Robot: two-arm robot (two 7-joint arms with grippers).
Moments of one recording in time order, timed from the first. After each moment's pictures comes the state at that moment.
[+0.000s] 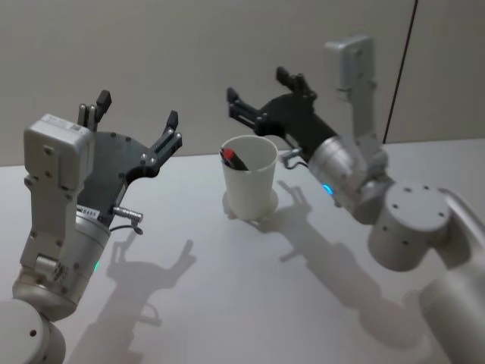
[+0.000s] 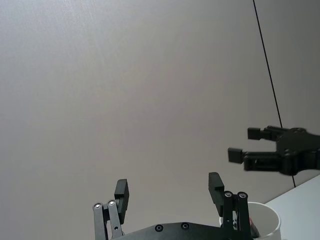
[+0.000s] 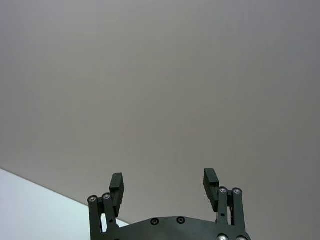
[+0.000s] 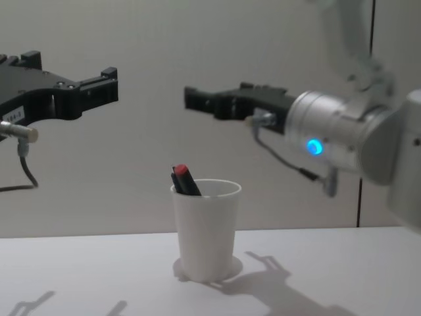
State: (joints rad) left arm 0.00 0.46 0.26 -1.90 -0.18 -0.09 0.12; right arm 0.44 0.04 -0.43 -1.40 0.19 0.03 0.16
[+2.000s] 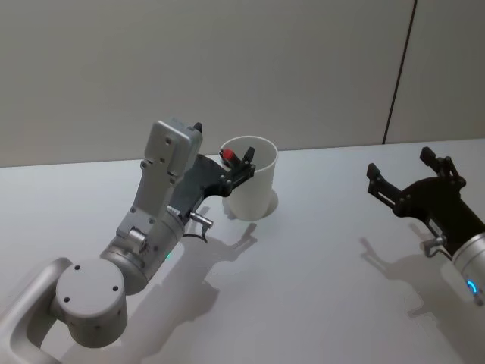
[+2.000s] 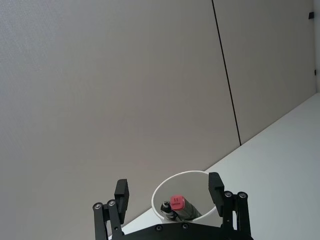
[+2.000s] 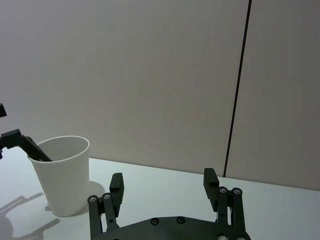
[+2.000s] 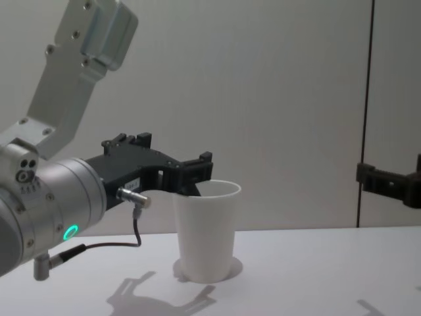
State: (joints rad) left arm -0.24 0.38 0.45 -1.63 -0.20 0.01 -0.01; right arm -0.01 0.33 -0.23 -1.76 0.29 0.03 0.07
